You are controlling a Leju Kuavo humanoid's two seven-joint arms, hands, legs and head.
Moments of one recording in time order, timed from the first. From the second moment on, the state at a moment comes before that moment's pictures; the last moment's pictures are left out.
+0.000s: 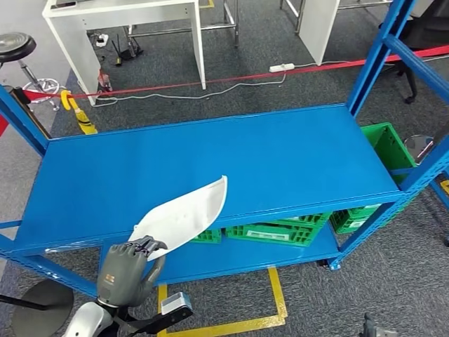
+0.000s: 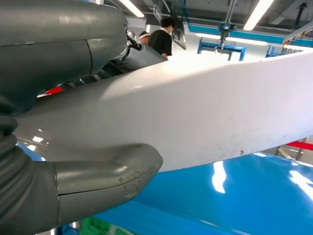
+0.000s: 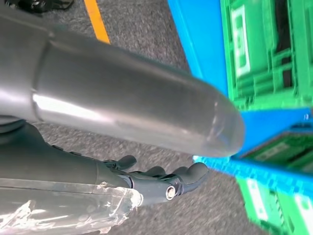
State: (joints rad) left arm 0.23 0.05 -0.48 -1.80 -1.32 0.38 -0.04; right arm 0.08 0.15 -0.79 -0.61 0.43 0.15 -0.70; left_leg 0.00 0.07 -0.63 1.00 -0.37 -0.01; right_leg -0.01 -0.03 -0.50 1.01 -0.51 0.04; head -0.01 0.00
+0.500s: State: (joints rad) left arm 0.24 0.06 -0.46 -1.80 -1.28 0.40 -0.04; right arm 0.08 0.17 -0.79 -0.62 0.44 0.14 -0.70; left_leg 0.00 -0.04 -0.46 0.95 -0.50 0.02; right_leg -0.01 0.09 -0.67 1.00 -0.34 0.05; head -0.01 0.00
